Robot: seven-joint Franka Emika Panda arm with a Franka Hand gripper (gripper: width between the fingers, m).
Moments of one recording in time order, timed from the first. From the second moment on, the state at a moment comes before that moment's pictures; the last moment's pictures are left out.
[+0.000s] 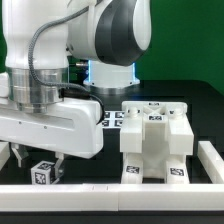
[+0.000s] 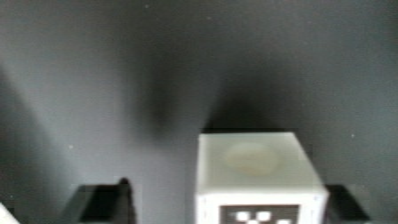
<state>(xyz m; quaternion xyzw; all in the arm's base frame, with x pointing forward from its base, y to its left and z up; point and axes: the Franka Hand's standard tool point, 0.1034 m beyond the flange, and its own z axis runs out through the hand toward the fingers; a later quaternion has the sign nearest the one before) 0.599 -0.140 0.017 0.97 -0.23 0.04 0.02</state>
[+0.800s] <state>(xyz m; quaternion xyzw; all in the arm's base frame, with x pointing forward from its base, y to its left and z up) 0.533 -0.144 0.052 0.96 -0.26 0.04 0.01</state>
